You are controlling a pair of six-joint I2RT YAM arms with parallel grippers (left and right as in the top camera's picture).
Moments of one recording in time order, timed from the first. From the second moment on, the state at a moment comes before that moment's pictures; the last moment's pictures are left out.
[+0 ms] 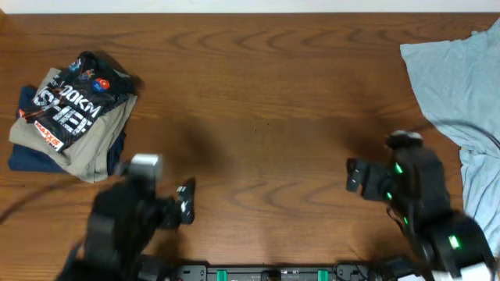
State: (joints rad) left arm -0.28 0.46 0.83 -1.00 0.02 -0.25; right arm 0.28 0.72 0.82 -0.91 0.10 0.42
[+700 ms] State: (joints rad) left arm -0.28 0.11 0.80 -1.03 0.00 -0.25; right arm 0.28 0.54 0.80 -0.97 0.16 0.44
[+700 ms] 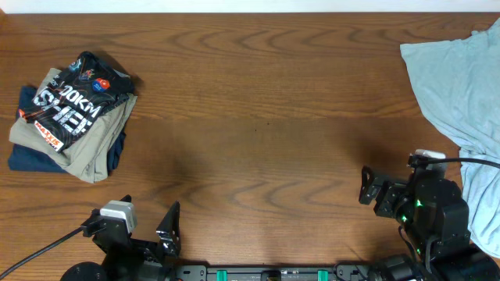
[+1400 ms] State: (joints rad) left arm -0.28 0.11 0.80 -1.03 0.00 -0.25; right arm 0.17 0.36 0.74 -1.02 0.17 0.44
